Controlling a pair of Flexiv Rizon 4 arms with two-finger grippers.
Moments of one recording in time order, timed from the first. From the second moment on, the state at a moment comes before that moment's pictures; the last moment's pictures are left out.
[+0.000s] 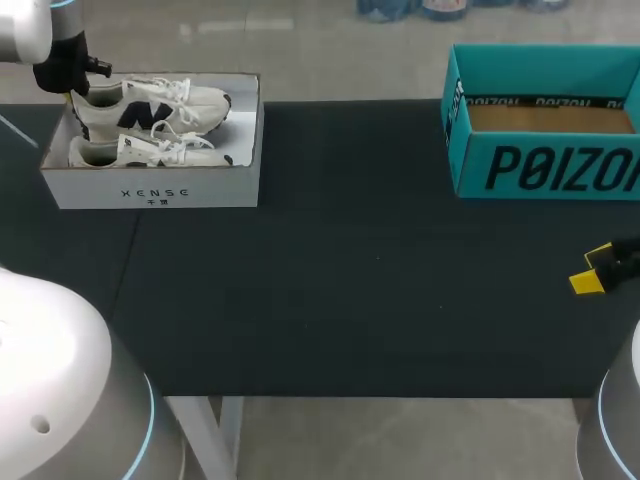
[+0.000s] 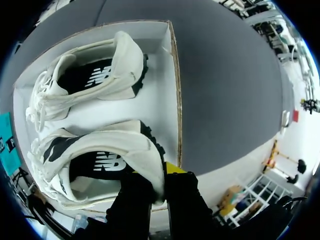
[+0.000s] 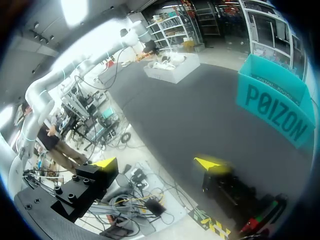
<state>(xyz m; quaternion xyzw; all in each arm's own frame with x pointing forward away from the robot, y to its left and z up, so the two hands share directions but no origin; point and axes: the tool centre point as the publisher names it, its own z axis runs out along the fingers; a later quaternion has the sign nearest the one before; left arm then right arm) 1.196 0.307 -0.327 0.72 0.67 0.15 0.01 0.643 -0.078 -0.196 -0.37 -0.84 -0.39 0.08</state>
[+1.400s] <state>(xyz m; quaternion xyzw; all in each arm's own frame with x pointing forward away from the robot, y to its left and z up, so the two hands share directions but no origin) 1.215 0.293 -0.298 0.67 0.73 0.14 0.09 0.643 -0.078 -0.196 -0.37 -0.84 -0.39 0.08</state>
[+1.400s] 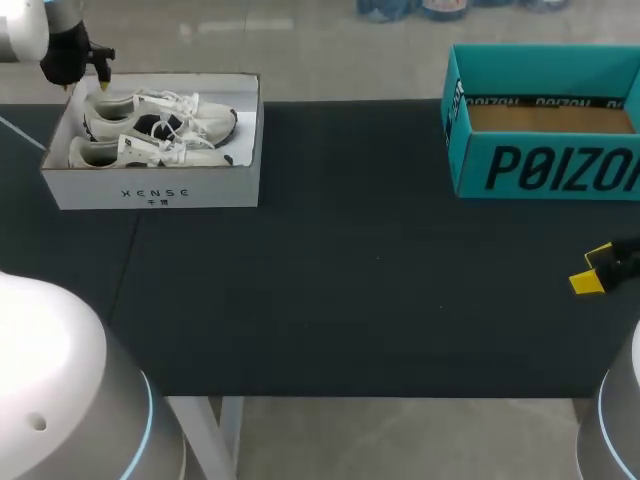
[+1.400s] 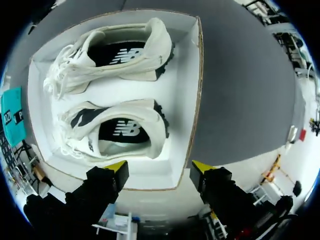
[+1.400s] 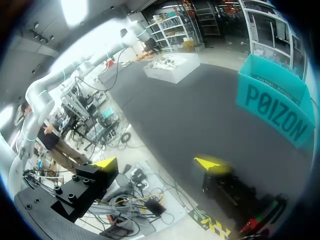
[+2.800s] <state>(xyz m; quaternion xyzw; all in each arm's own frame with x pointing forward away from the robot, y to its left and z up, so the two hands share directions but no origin) 1.108 0.300 -0.192 0.54 0.84 0.05 0.06 0.643 -0.078 -0.196 -0.37 -0.84 -0.39 0.08</state>
